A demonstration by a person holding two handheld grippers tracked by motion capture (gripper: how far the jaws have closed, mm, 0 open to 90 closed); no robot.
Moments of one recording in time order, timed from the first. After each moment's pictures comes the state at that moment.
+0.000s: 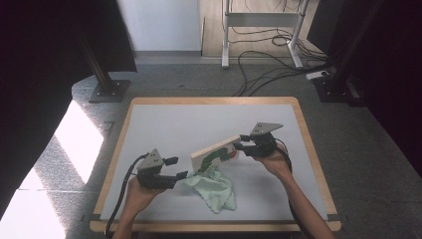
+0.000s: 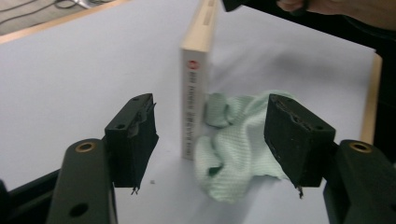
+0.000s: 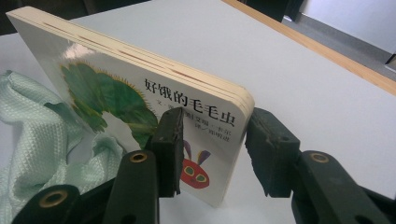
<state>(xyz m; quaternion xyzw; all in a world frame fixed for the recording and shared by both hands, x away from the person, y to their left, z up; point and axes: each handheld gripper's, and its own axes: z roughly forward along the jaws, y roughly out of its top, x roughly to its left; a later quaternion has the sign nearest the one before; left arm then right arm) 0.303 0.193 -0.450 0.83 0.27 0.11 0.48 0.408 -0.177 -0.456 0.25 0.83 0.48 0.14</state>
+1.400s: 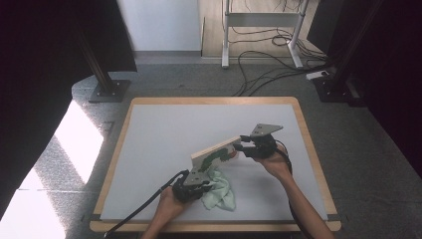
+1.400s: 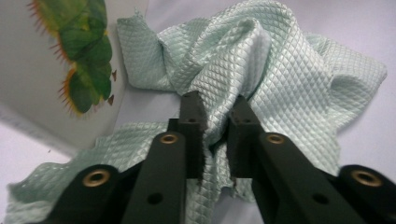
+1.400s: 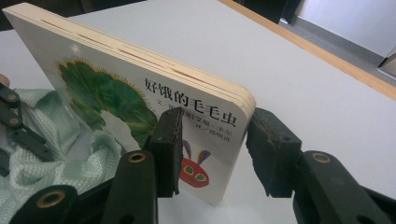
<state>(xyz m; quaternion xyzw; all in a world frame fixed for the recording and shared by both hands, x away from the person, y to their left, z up) 0.300 0.114 -0.522 0.89 0.23 0.10 0.38 0.404 -0.177 -0.457 0.25 0.83 0.48 0.15</state>
